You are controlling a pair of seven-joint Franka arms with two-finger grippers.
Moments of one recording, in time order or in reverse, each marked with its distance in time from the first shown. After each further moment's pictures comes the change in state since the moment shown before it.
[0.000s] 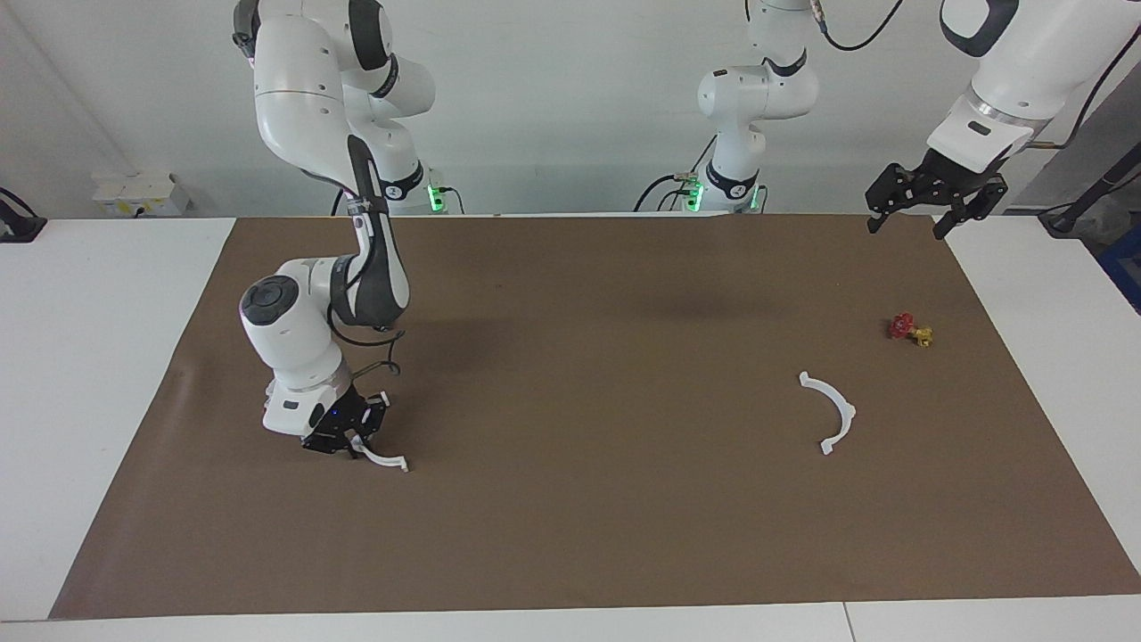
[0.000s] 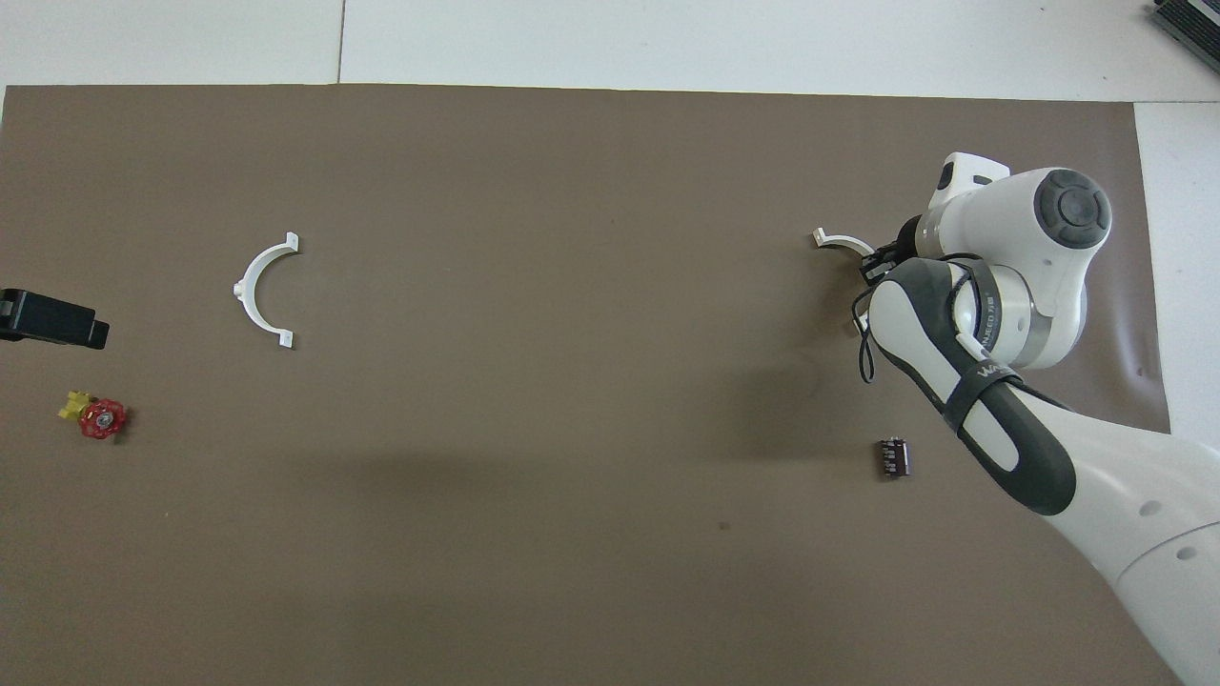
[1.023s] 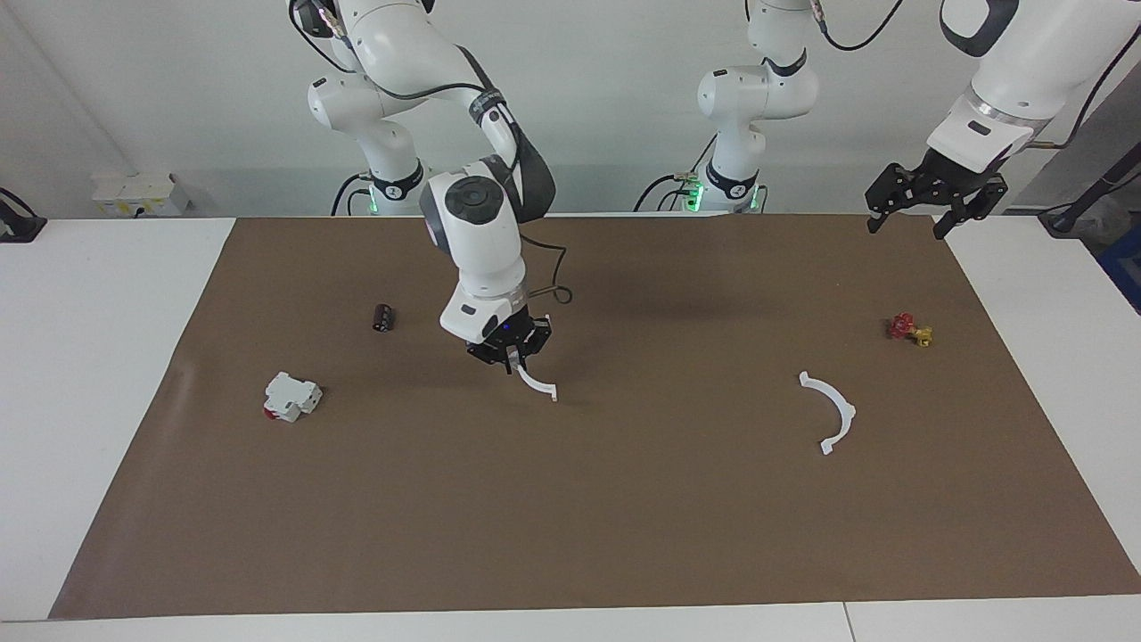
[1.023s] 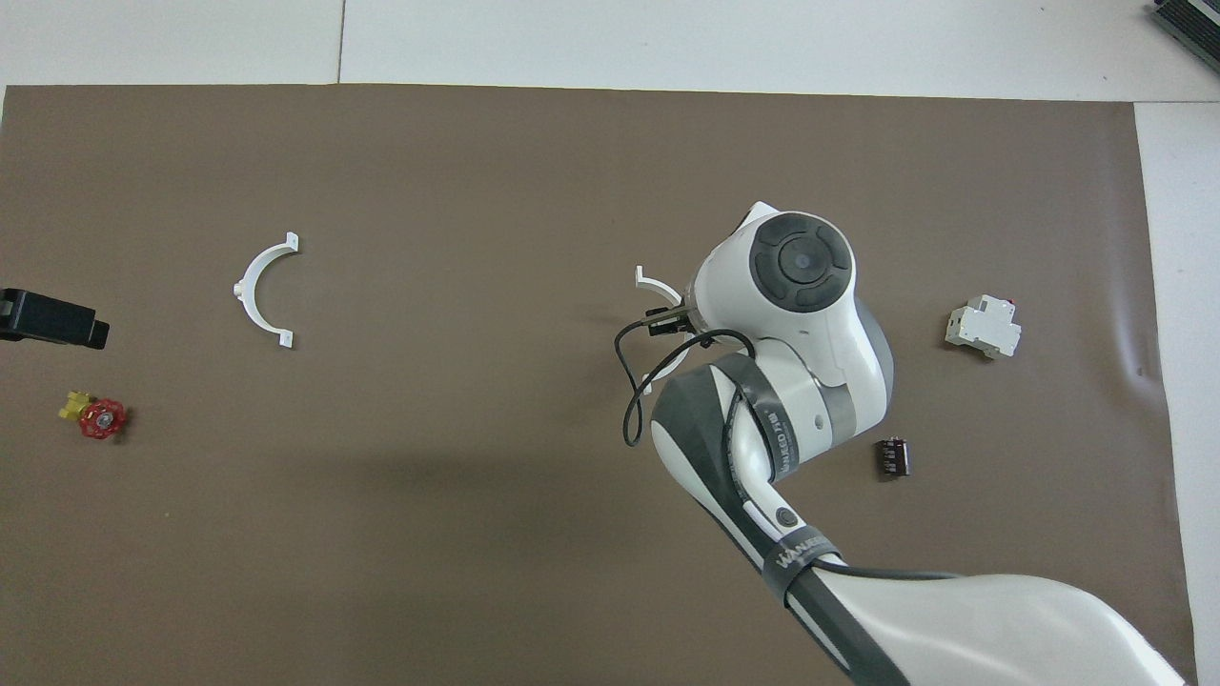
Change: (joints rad) left arm 0.000 0.000 0.000 0.000 0.000 0.000 0.000; right arm 0.438 -0.131 0.004 0.014 -0.081 -0.193 0.815
